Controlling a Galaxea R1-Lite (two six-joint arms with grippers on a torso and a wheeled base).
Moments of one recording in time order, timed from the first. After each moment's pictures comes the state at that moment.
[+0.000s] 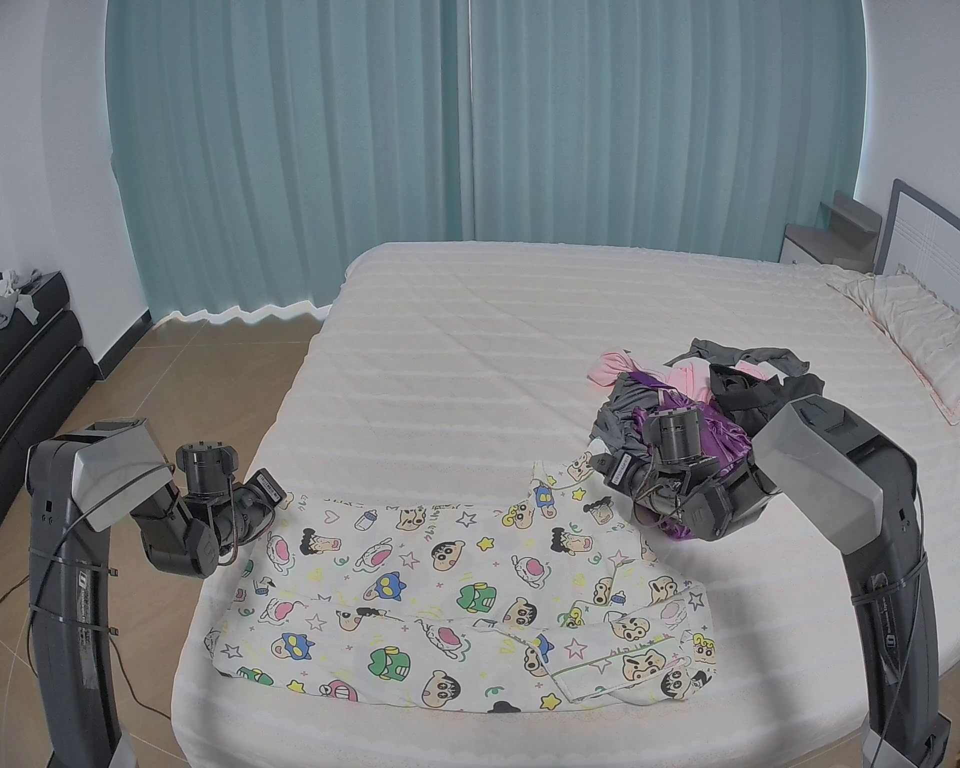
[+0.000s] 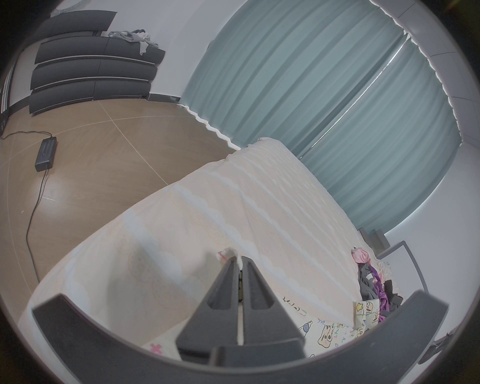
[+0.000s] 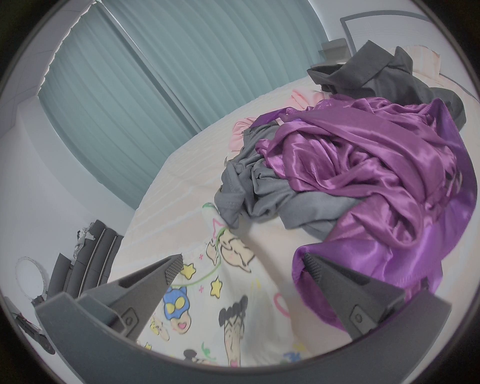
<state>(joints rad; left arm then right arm) 0.05 2.53 -1.05 -1.00 -0.09 -0.71 0.31 2.59 -1.44 -0.60 -0.11 0.66</state>
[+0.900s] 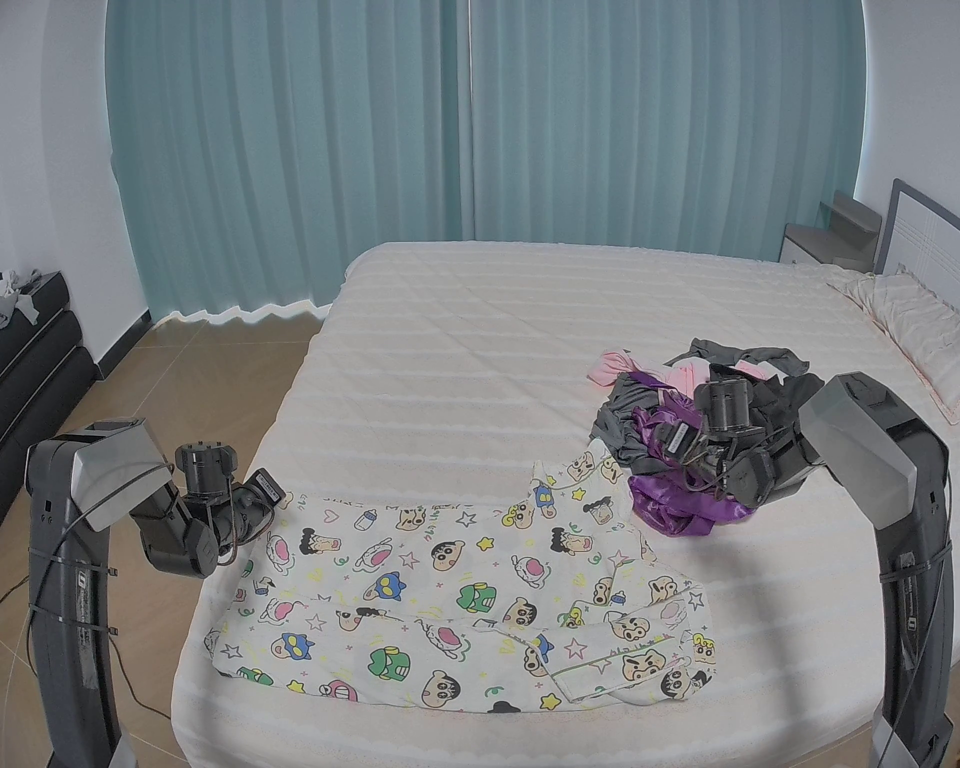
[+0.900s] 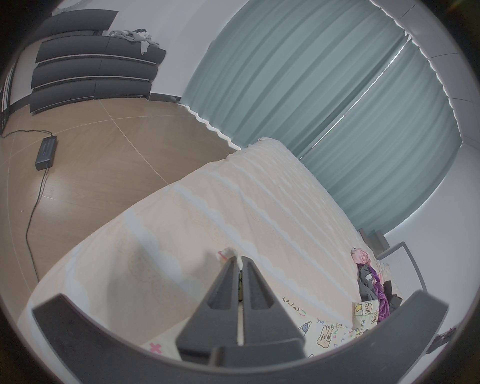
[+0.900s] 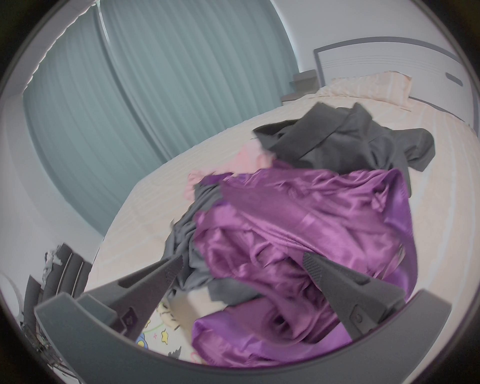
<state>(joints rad) 0.05 2.52 -1.05 -1.00 -0.09 -0.71 0.20 2.52 -1.45 -0.55 -0.26 0.60</state>
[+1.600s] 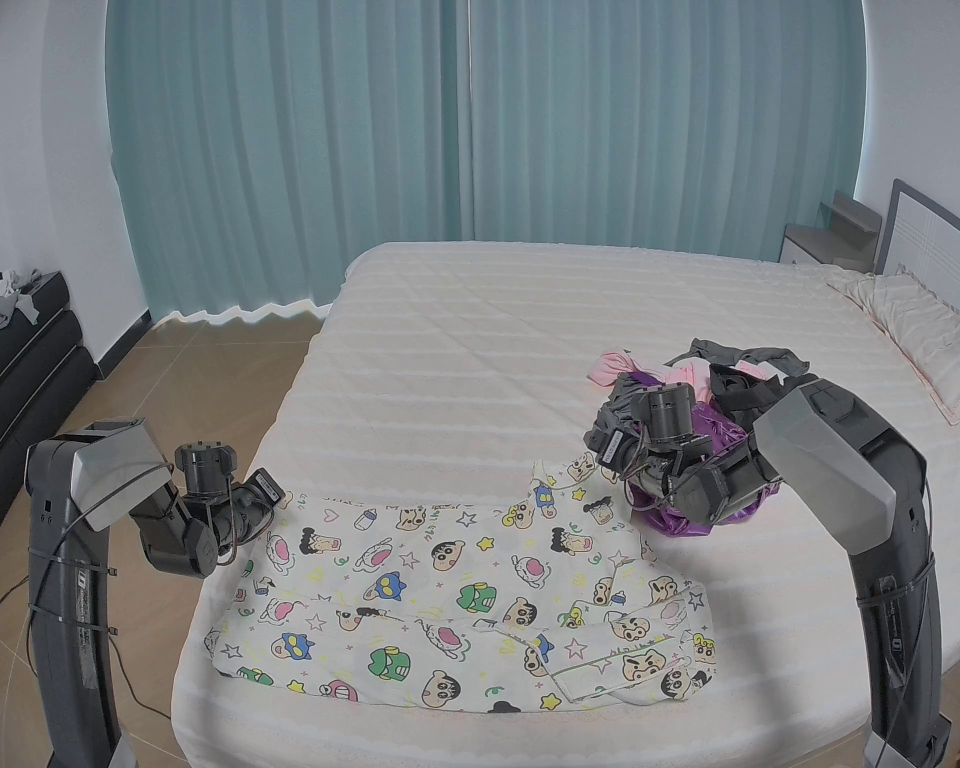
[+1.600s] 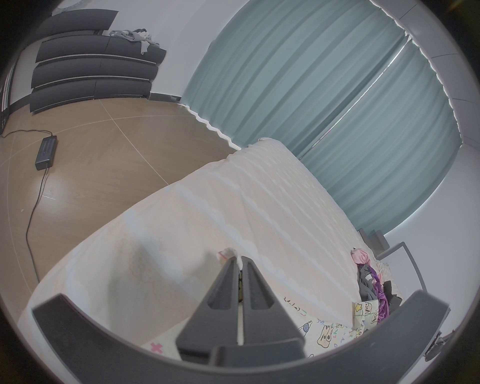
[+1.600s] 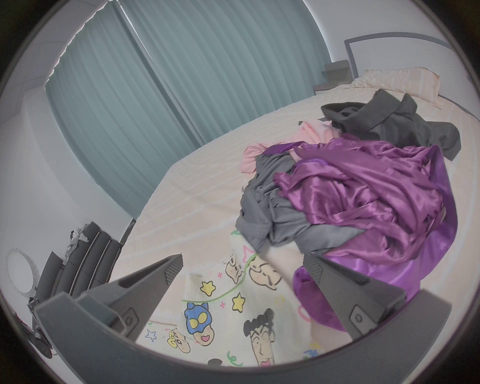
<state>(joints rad) 0.05 2.52 -1.05 -1.00 -0.10 -0.71 0.35 2.53 -1.49 -0.55 -0.23 0.62</state>
